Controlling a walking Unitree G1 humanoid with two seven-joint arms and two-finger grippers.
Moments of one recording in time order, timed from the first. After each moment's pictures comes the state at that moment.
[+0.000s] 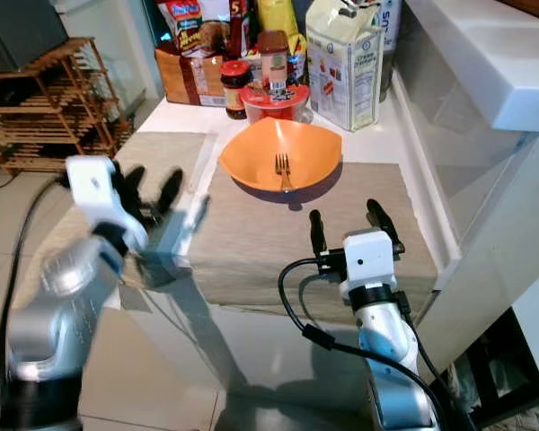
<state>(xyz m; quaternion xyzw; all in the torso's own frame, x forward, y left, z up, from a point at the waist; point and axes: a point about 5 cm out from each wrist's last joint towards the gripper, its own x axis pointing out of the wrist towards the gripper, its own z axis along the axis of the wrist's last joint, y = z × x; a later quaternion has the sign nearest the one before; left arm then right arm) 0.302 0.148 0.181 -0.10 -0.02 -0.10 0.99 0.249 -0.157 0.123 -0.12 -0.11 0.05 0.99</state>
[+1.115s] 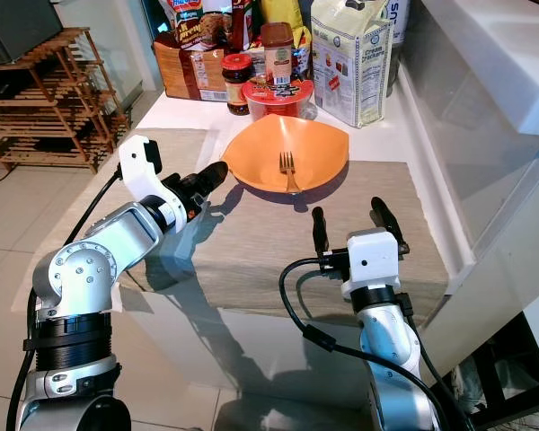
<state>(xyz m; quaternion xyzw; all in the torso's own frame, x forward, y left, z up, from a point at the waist) 0.322 0.102 0.185 -0.29 0.16 -0.18 0.93 0.245 -0.156 0.129 -0.11 -0.13 0.04 0.98</state>
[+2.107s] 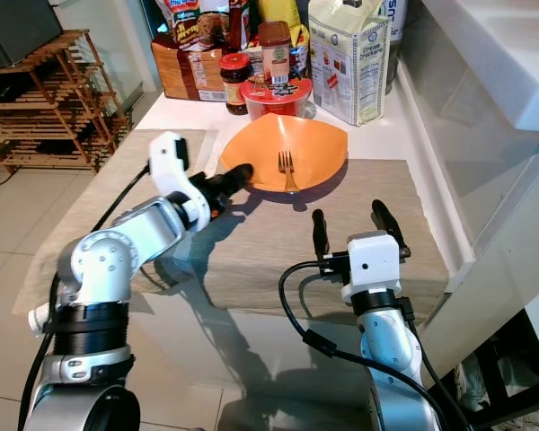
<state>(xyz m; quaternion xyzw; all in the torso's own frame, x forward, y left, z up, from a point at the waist) 0.329 0.072 0.189 -0.28 0.18 -0.22 0.92 0.239 -0.156 0.130 -0.11 -0.12 0.04 0.99</state>
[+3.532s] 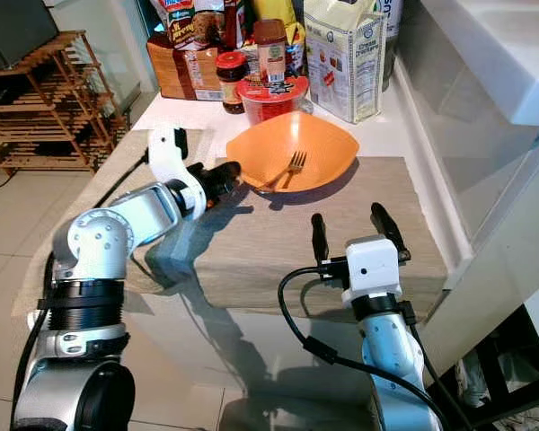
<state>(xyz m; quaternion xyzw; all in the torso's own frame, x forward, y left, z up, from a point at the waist) 0.342 0.087 0.199 -0.27 0.20 -0.19 0.92 0.235 -0.156 0.129 -0.12 -0.12 0.04 0.98</state>
